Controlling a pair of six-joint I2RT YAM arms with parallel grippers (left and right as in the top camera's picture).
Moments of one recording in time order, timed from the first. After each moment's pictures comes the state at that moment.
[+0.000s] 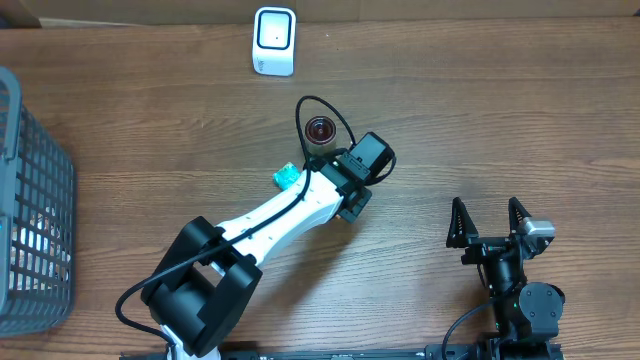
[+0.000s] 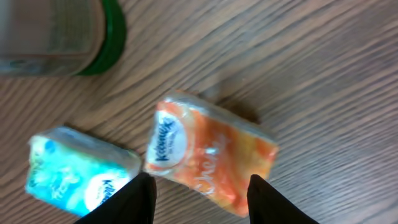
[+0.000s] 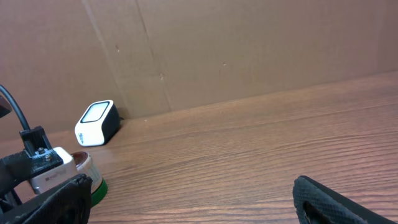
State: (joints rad) left arm -0.75 1.89 1.34 -0.75 -0.23 -0.12; right arm 0.00 0.01 0.02 -0.03 -0.07 0.23
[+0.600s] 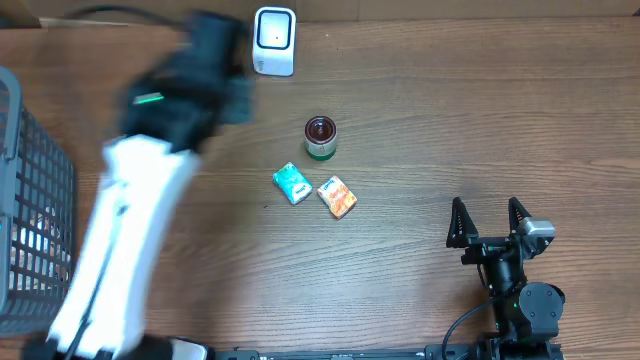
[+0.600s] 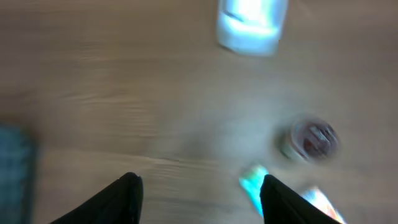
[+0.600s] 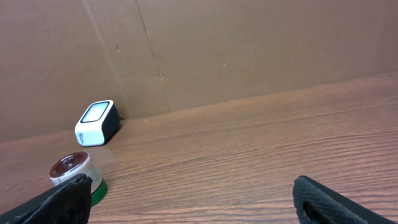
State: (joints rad) left arm -0.24 1.58 1.85 -1.20 -0.30 -0.33; right arm 0.00 0.01 0.02 -0.03 -0.07 0.23
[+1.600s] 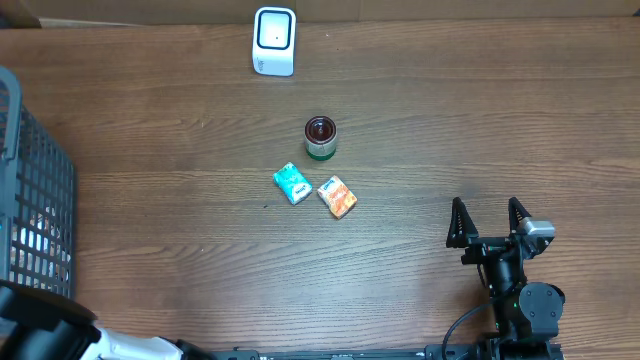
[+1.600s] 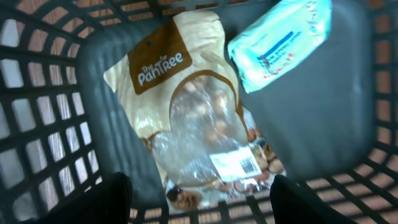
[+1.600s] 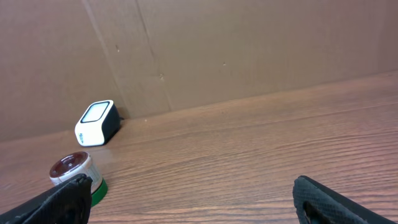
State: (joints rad) left arm 1.04 1.84 1.85 -1.28 -0.09 -0.52; right arm 0.00 0.01 0.02 -0.03 -0.07 0.23
